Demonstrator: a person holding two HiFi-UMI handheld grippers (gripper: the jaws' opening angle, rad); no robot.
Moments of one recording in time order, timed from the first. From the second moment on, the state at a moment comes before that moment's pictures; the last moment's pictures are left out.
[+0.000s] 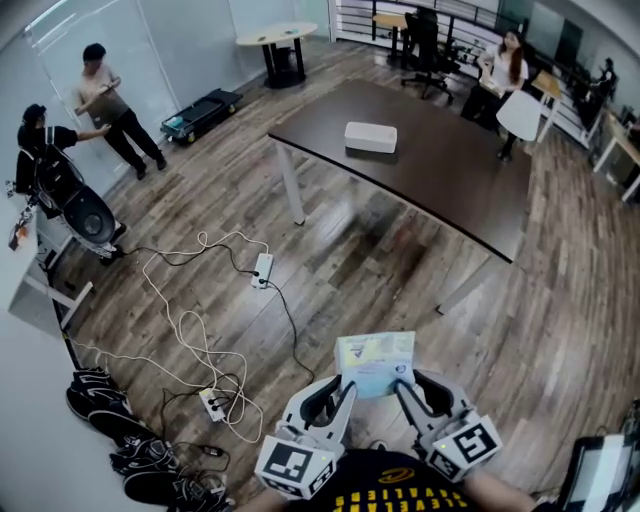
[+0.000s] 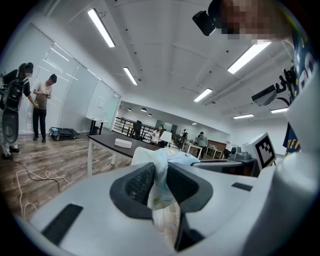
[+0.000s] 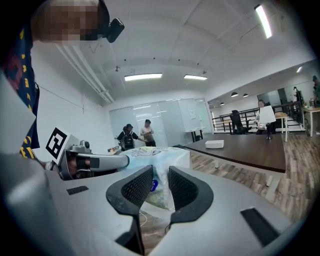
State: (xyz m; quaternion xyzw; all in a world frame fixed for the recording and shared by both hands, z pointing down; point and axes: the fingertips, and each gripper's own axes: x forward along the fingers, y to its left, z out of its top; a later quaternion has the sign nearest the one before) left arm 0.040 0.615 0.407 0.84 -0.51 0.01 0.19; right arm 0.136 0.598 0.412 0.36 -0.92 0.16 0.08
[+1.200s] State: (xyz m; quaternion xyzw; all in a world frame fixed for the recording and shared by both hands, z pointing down) left arm -0.007 0.399 0.406 0.83 -0.52 0.01 0.18; right arm 0.089 0.379 0.413 0.35 -0.92 0.16 0.07
